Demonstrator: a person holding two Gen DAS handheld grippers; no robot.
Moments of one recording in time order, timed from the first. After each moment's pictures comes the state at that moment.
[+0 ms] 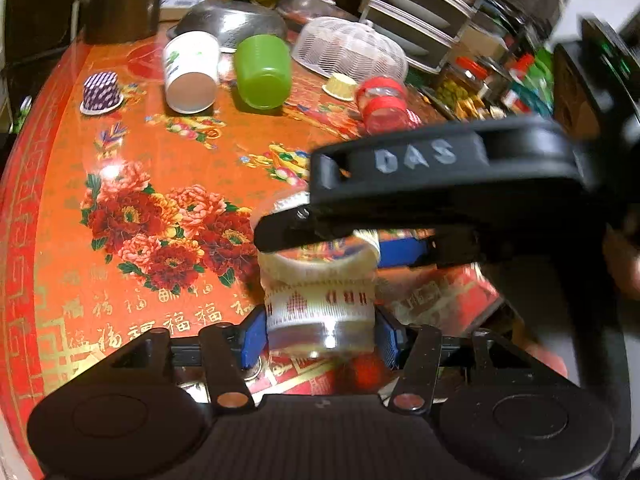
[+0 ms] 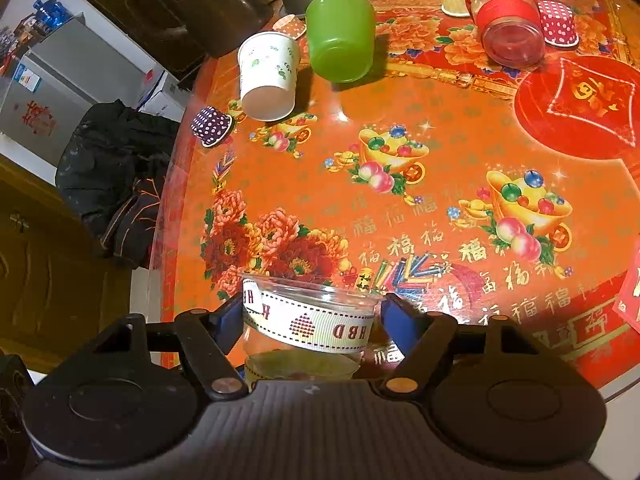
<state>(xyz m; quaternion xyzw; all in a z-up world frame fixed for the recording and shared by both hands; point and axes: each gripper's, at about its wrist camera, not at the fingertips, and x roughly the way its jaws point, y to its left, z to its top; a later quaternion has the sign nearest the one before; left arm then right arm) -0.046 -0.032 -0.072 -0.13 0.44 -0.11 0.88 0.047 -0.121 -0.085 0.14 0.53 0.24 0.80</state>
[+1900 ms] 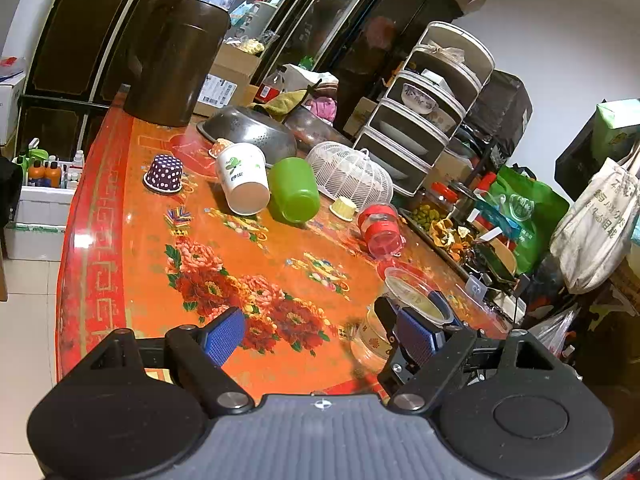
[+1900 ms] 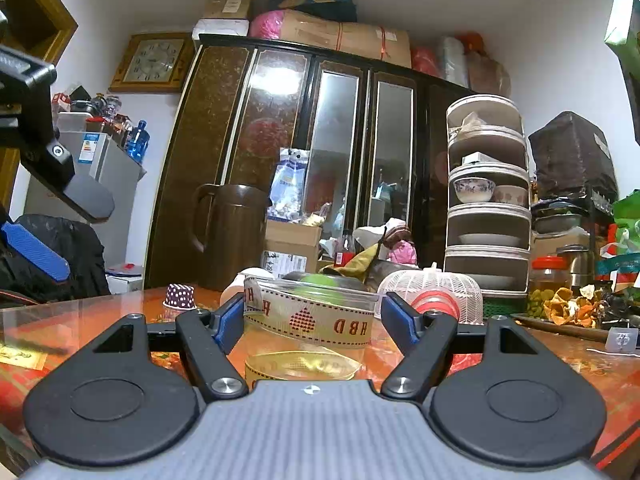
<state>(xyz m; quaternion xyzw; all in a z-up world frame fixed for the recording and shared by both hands) -0.104 0.065 -0.063 -0.22 0.26 -0.13 0.93 -0.094 -0.124 -0.167 -0.05 -0.07 0.15 0.99</state>
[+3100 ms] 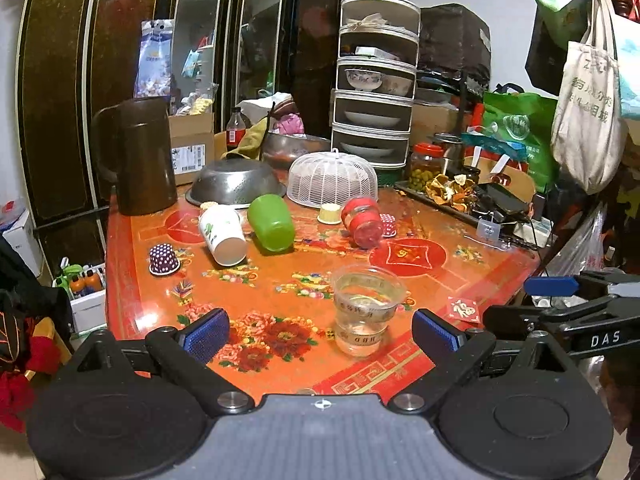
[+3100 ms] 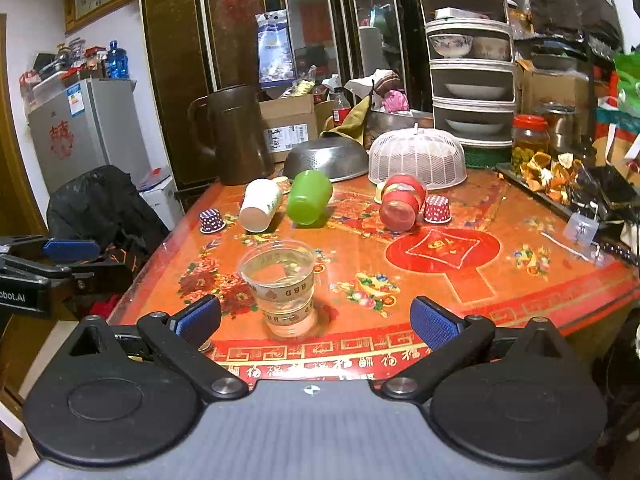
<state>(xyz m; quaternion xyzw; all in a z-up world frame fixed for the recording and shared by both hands) -0.149 -0.015 0.015 -0.01 0.26 -0.09 0.96 -0.137 -0.212 -0.034 0.03 0.25 0.19 0.95</state>
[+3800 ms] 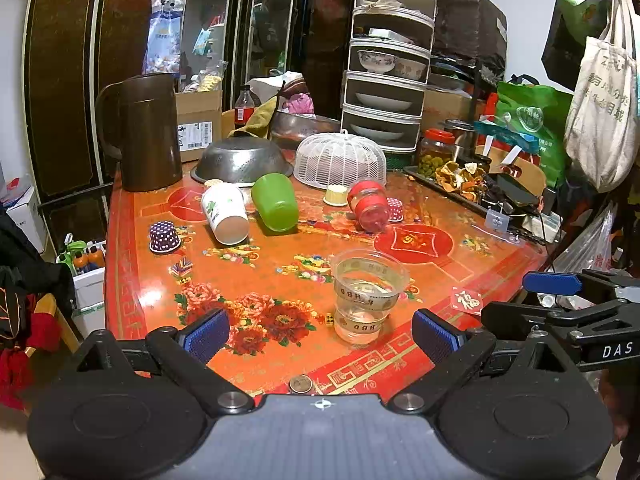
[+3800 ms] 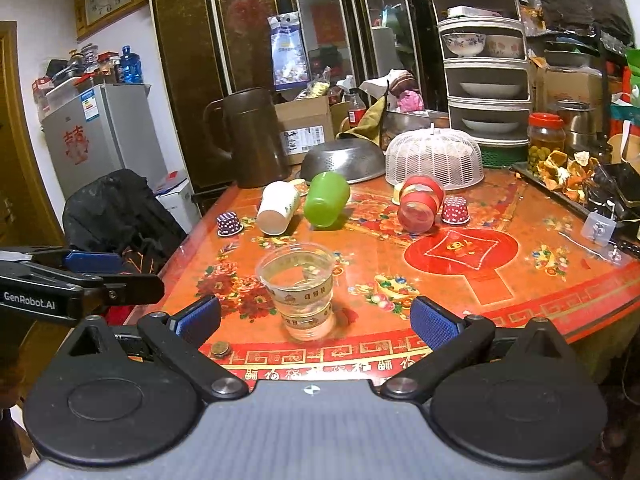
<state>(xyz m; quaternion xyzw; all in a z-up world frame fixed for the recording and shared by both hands) -0.142 -0.022 0.008 -0.02 0.29 -0.08 0.95 -0.140 -0.207 -0.031 0.03 0.24 0.21 0.95</state>
